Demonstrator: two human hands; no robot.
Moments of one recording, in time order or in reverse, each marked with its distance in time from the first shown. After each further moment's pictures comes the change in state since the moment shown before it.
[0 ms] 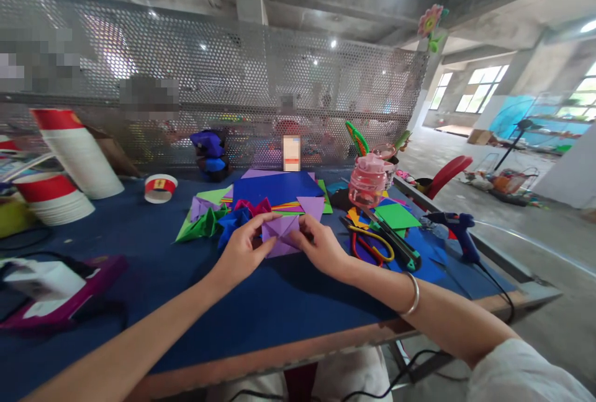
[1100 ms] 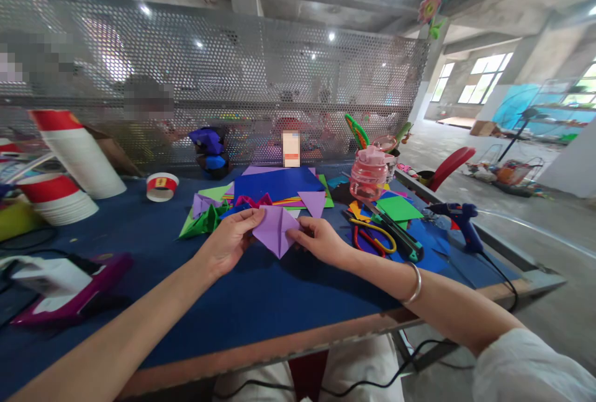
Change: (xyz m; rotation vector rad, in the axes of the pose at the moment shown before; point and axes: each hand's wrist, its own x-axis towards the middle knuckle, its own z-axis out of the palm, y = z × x) left_hand 0.013 0.013 -0.015 -0.572 0.097 -0.482; right_hand 0.005 0.004 0.002 0.184 -0.165 0.132
